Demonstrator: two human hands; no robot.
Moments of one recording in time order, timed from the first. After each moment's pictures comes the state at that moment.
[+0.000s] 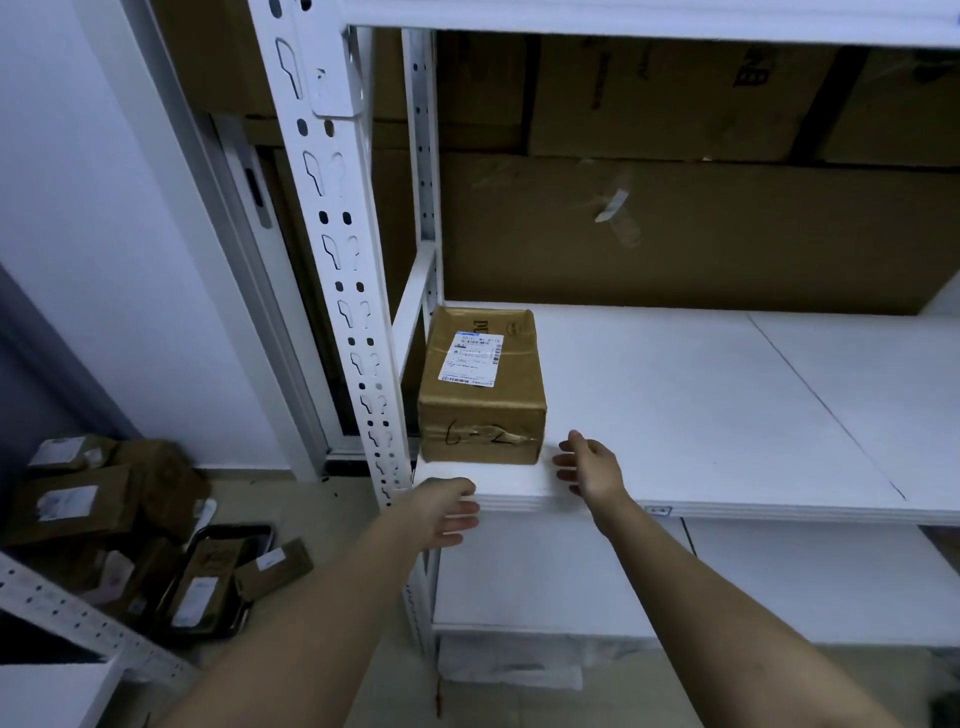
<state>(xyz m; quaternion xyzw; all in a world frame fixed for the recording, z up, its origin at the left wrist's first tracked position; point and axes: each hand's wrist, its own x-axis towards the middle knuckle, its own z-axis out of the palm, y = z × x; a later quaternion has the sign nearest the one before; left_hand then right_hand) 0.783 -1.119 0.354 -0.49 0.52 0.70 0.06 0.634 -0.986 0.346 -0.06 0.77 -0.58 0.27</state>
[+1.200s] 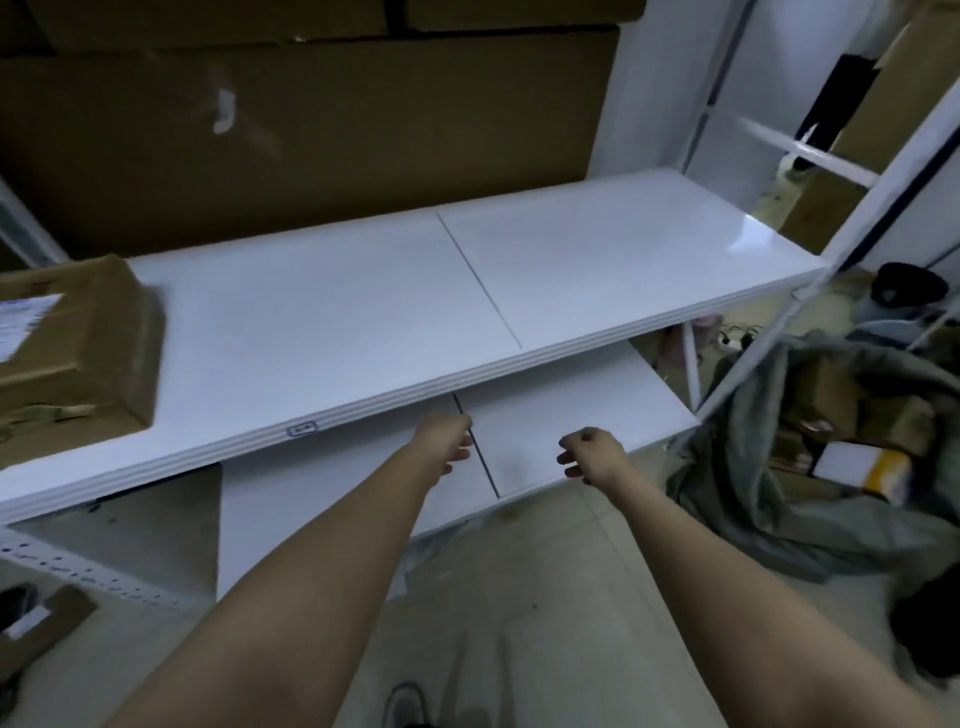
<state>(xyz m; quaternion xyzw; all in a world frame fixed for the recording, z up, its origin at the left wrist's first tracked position) 0.542 -0.723 0.340 -0.38 0.68 0.61 0.13 0.477 -0.530 0.295 0.07 0.84 -0.47 0.26</state>
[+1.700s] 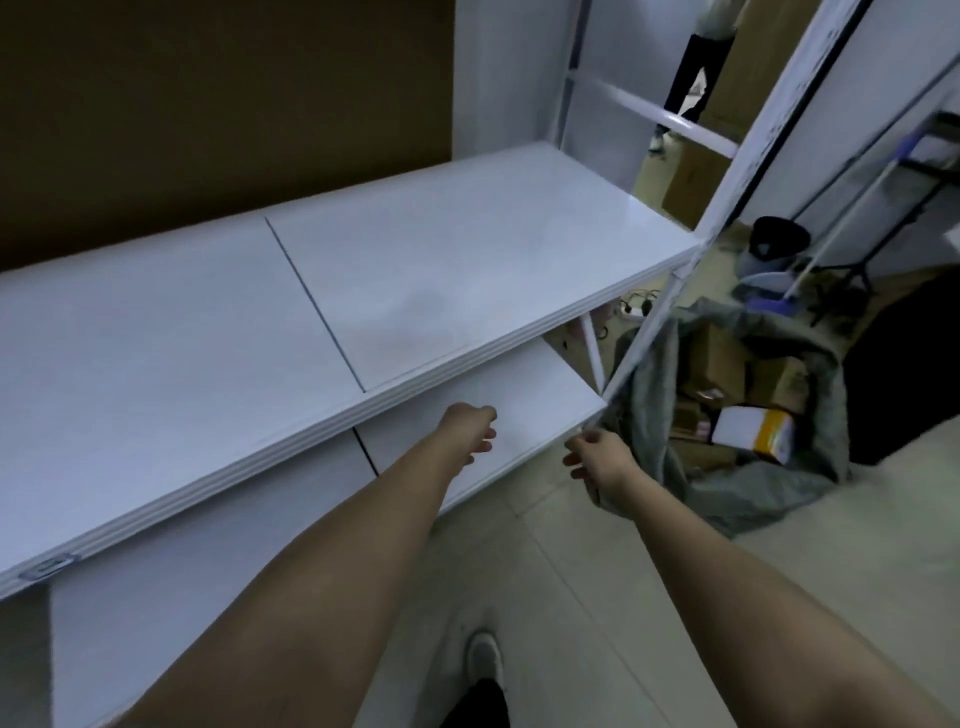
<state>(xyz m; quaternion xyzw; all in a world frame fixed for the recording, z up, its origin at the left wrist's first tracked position) 0.360 -0.566 0.313 -0.28 0.71 0.60 0.24 0.345 -0.379 0.255 0.18 0.83 -0.49 0.20</state>
